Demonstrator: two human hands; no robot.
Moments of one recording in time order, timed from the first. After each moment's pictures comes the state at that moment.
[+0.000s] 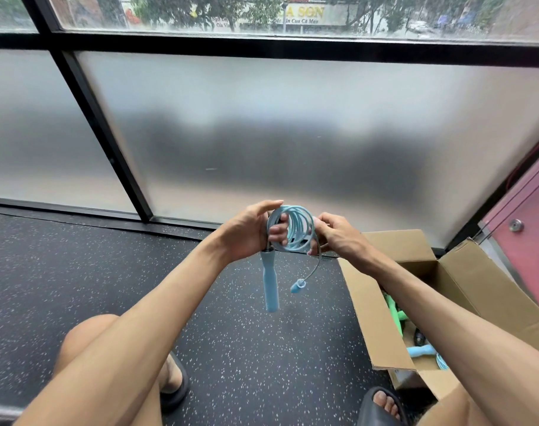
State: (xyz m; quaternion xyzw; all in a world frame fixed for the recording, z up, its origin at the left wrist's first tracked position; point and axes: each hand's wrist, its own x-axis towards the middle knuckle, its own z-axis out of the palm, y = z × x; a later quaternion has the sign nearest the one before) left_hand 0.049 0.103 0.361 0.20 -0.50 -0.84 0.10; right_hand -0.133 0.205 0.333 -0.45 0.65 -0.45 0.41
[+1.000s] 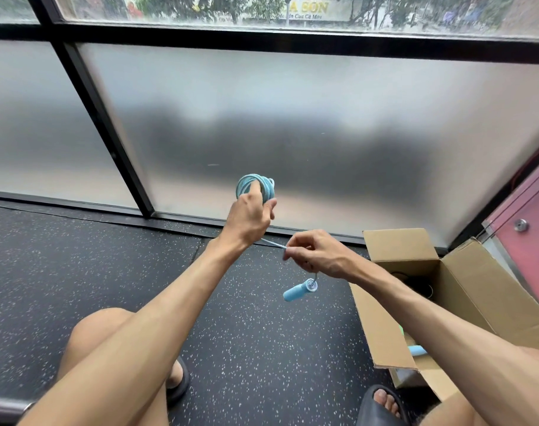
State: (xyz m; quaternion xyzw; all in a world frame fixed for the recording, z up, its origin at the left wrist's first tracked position) left_hand 0.039 0.074 0.332 0.39 -0.83 -0.25 0.30; right_hand -0.100 0.211 0.330 -0.57 0.63 -0.32 0.42
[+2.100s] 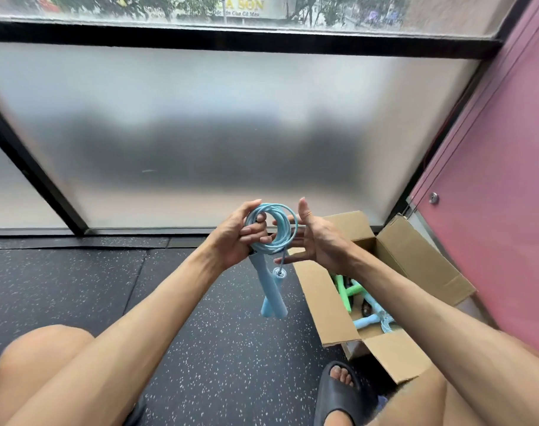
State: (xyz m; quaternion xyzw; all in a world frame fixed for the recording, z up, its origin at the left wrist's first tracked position) left_hand -0.032 0.144 0.333 0.19 -0.38 -0.89 0.13; right_hand -0.169 0.274 0.341 -0.31 0.58 -0.53 0.54
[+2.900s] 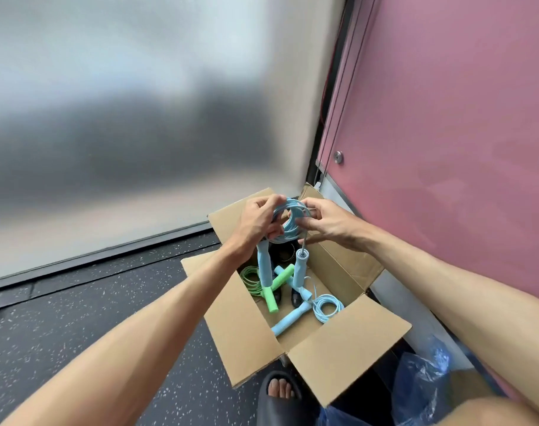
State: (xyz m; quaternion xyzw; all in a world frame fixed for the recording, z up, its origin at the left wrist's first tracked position) left_hand -0.304 0.253 0.258 0.19 -0.67 -0.71 0.12; right_hand -0.422 0.392 0.251 -0.32 0.73 -0.47 0.39
